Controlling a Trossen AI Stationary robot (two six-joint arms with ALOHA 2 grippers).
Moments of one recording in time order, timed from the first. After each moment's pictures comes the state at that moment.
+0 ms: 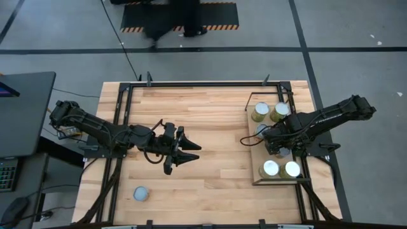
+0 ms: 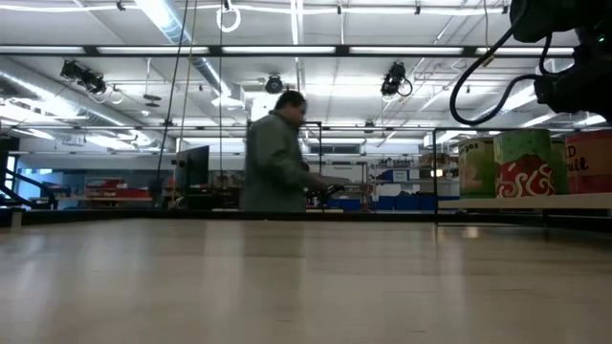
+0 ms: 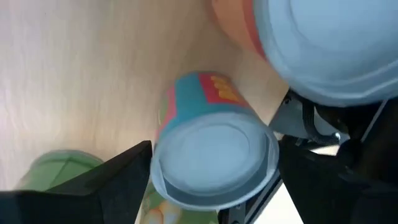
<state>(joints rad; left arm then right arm) -0.34 1.28 0.96 0.41 -0.18 -0.50 0.21 1.03 0.73 -1.38 -0.18 1.49</state>
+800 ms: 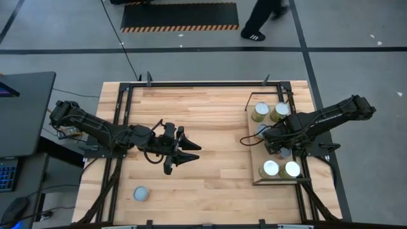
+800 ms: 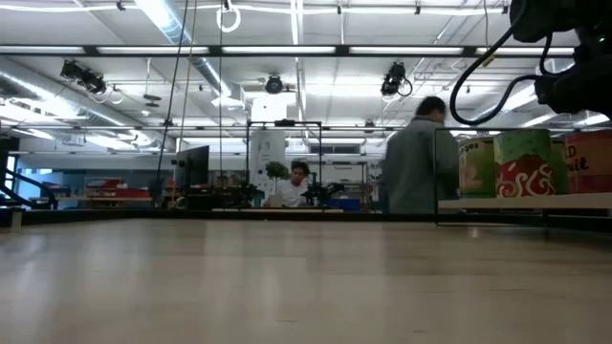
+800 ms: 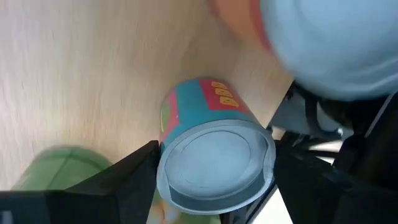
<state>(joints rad) -0.34 1.28 0.96 0.41 -0.18 -0.50 0.21 1.03 0.73 -1.37 -0.19 1.49</state>
